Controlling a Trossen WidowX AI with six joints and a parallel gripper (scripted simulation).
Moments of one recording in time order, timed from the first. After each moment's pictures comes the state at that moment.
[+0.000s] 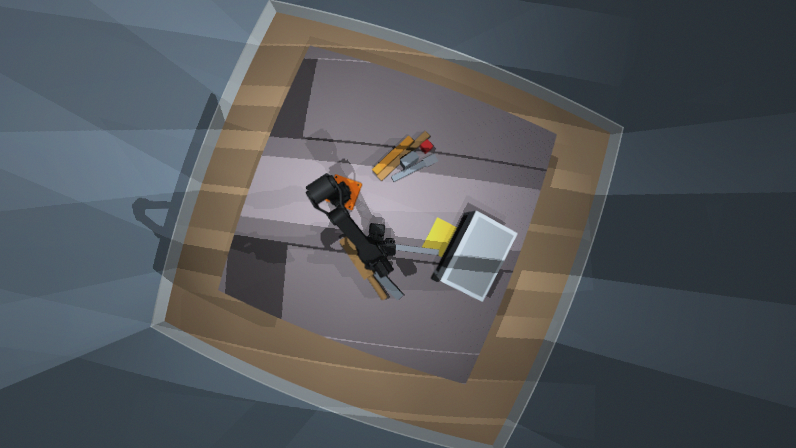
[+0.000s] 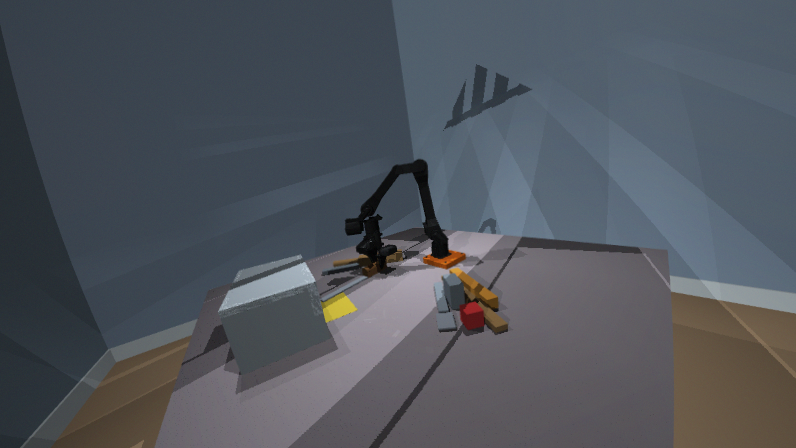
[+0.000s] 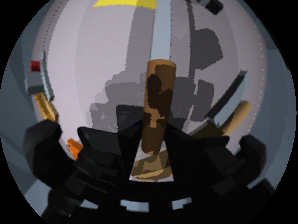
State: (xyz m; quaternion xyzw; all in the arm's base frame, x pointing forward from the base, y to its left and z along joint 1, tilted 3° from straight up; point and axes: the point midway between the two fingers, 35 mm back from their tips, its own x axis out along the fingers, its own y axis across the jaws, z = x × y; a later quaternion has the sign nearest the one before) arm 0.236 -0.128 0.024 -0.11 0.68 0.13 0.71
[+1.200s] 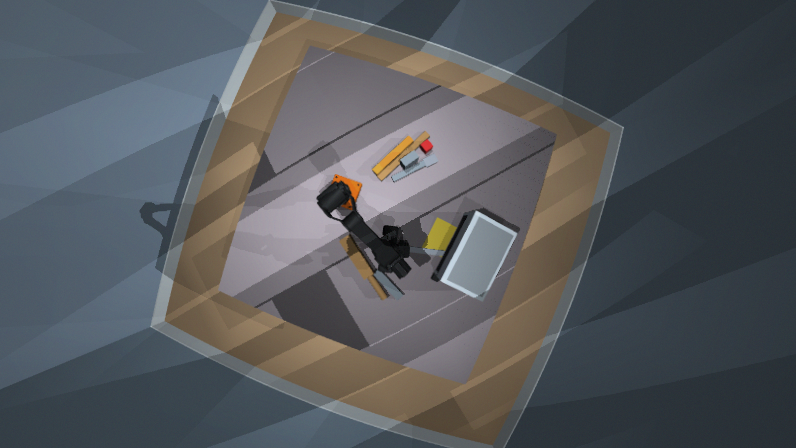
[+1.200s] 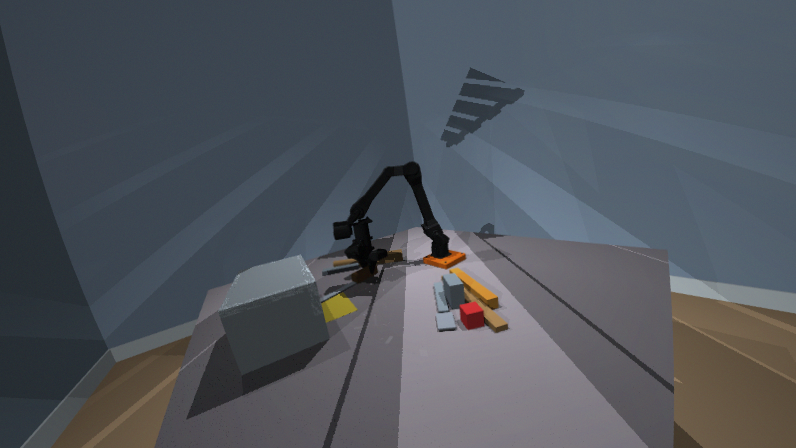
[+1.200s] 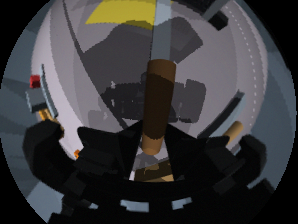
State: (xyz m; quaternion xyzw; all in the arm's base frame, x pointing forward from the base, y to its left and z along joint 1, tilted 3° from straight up) arm 0.288 -0.110 0.028 -0.11 0.68 0.13 0.72
